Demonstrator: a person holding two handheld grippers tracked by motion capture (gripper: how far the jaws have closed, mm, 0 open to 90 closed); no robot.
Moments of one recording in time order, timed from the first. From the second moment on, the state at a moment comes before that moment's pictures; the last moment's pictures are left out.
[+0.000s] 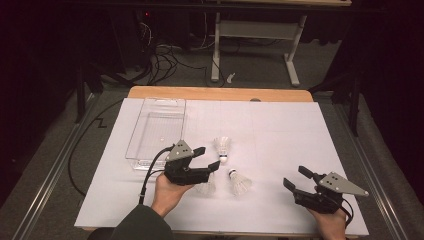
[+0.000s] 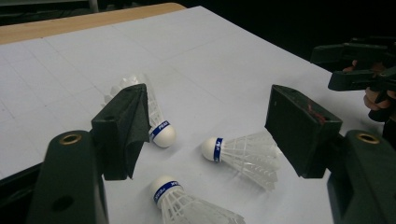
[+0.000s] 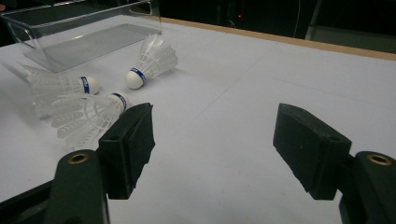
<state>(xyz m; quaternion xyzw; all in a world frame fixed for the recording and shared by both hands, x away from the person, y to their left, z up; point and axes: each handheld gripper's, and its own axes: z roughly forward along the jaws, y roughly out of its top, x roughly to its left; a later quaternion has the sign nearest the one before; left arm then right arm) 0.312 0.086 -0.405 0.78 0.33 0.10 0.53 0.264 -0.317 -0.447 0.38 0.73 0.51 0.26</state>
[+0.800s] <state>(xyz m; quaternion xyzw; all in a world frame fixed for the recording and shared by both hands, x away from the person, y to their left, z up) 0.318 0.097 -0.393 0.81 0.35 0.06 0.47 0.265 -0.318 -0.447 0.39 0.73 0.51 0.26</state>
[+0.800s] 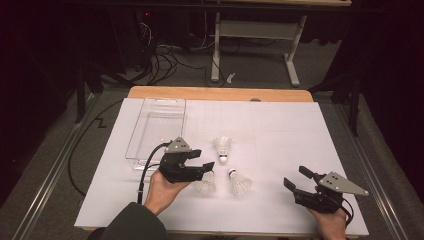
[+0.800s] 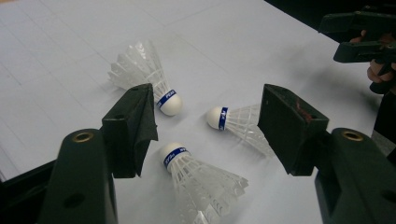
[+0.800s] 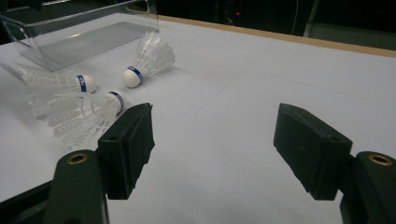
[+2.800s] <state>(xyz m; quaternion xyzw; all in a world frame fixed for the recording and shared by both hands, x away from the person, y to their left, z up) 0.309 0.099 -0.389 0.90 0.32 0.05 0.28 0.264 -0.317 -0.447 0.38 0.73 0.50 0.26</state>
